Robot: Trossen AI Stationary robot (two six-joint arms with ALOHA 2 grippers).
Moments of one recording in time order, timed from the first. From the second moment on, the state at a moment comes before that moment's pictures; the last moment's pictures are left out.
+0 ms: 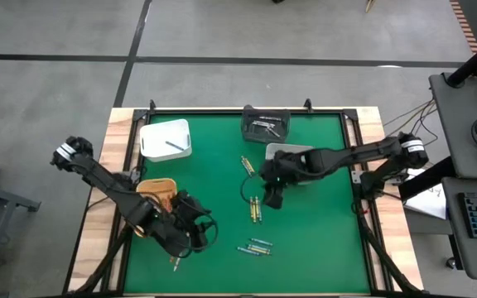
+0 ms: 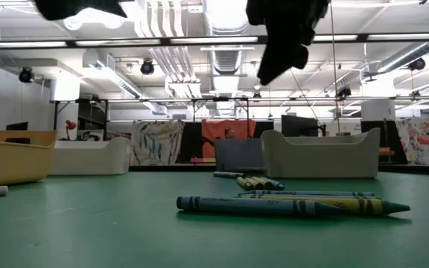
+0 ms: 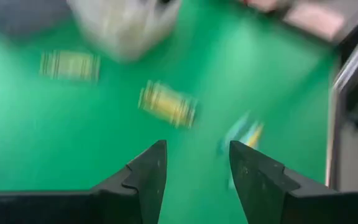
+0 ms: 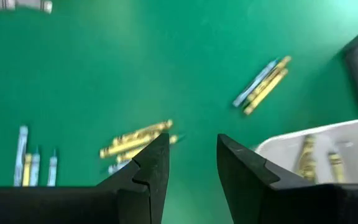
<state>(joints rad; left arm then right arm) -0.65 1.45 1.14 -0.60 -0.70 -0.99 0.08 1.56 1.27 -0.70 0.12 0.34</state>
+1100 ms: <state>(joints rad) -0.62 2.03 1.62 -1.41 -0.19 -1.23 0.20 1.57 1.17 -0.49 0.13 0.33</state>
